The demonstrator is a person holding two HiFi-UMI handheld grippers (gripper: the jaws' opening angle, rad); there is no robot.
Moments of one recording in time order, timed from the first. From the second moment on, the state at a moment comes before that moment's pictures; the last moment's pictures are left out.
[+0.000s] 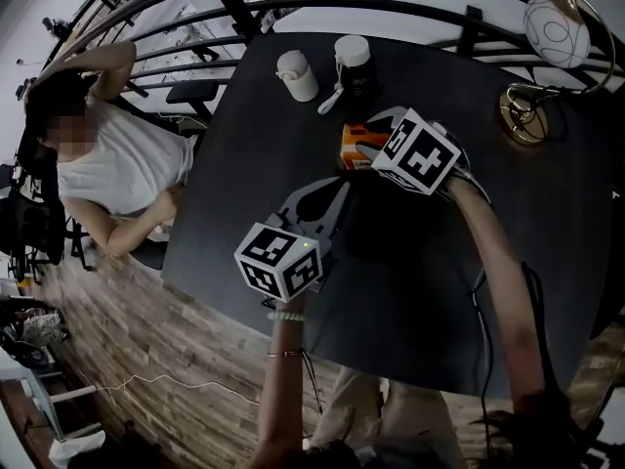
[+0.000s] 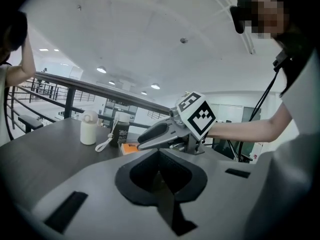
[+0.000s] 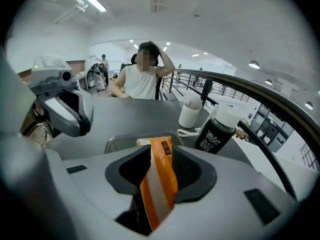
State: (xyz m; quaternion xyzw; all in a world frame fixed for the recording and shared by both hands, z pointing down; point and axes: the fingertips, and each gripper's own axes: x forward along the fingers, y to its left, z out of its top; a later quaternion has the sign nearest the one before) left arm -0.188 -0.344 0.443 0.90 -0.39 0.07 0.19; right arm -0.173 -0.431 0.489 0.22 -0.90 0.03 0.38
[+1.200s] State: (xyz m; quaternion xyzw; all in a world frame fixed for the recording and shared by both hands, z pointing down) left arm -0.203 -0.332 0.413 0.89 -0.42 0.05 0.17; right arm -0.166 -0.428 0.487 0.25 -0.90 0.08 0.36
